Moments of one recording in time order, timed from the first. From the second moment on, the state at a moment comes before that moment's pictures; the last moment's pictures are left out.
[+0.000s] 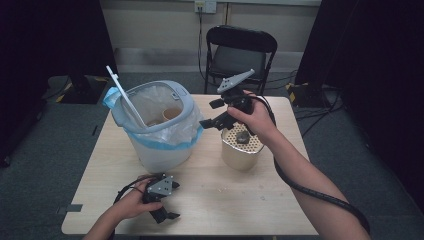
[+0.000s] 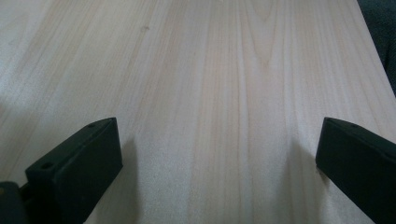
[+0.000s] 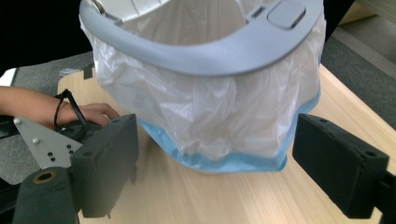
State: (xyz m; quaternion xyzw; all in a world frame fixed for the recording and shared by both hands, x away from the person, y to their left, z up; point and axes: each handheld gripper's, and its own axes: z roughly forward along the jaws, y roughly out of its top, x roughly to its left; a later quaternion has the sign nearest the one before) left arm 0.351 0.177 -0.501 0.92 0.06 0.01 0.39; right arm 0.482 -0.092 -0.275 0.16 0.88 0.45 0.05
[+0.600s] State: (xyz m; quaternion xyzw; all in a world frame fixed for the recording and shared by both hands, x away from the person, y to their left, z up) left arm 0.351 0.177 -0.502 0.92 0.06 0.01 0.39; right arm 0.471 -0.108 -0.302 0.17 0.88 0.45 0.05
